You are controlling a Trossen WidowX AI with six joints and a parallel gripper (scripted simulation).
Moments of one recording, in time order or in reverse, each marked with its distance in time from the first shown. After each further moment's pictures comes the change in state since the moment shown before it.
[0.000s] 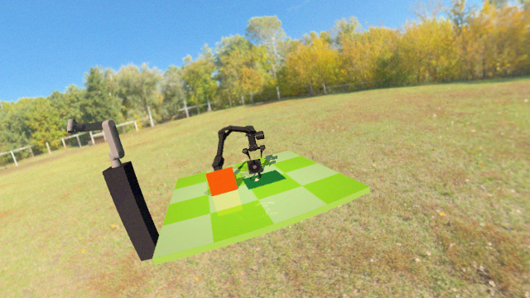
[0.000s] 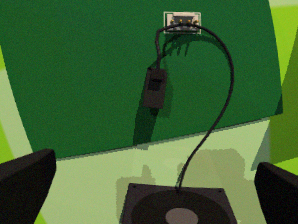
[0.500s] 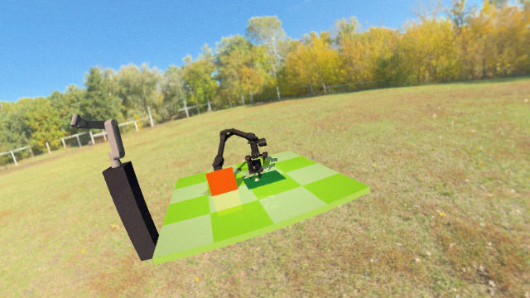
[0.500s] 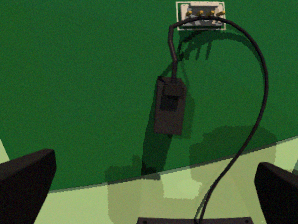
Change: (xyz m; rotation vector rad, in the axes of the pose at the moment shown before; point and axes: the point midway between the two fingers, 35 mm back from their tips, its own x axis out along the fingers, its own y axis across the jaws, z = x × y) arm 0.063 0.009 -0.002 0.039 0.001 0.010
